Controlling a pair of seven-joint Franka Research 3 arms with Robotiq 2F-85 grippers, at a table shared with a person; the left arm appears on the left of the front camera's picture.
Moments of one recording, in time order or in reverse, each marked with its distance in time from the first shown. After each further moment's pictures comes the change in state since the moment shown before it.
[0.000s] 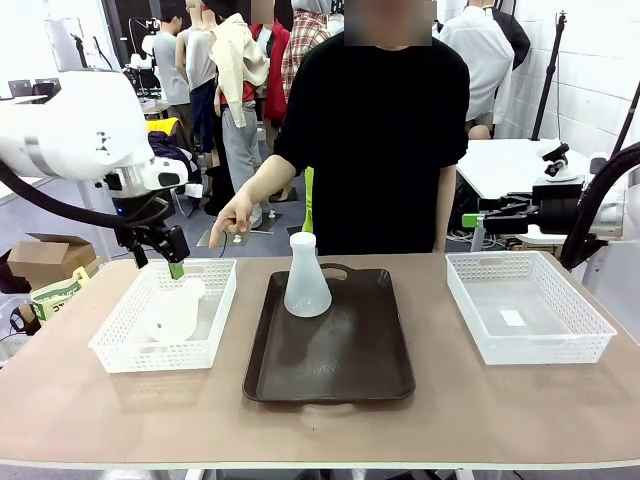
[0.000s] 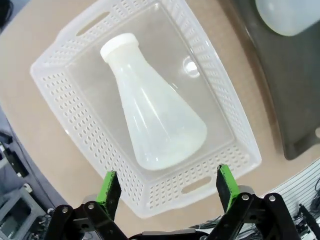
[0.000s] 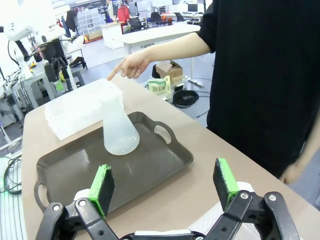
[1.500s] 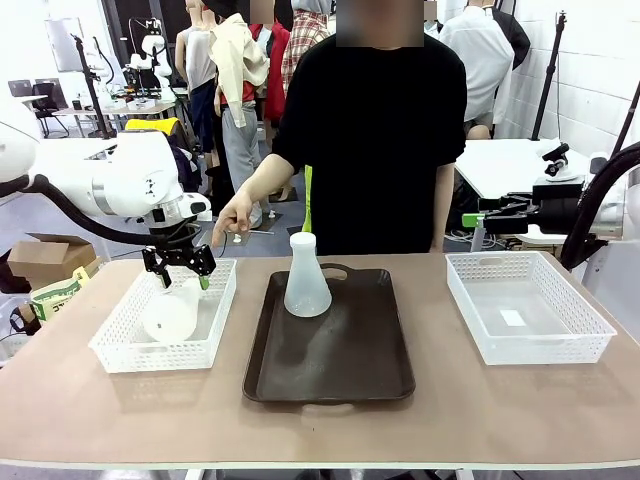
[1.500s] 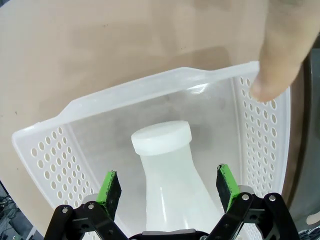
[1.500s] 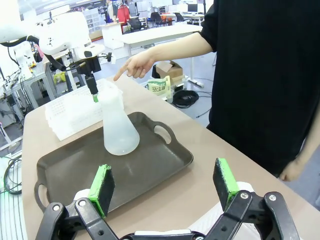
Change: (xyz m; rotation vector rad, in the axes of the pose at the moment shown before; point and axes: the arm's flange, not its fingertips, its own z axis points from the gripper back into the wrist) left arm 0.081 0.050 -0.102 -0.028 0.002 0.273; right arm 0.000 0.000 0.000 0.000 0.000 -0.001
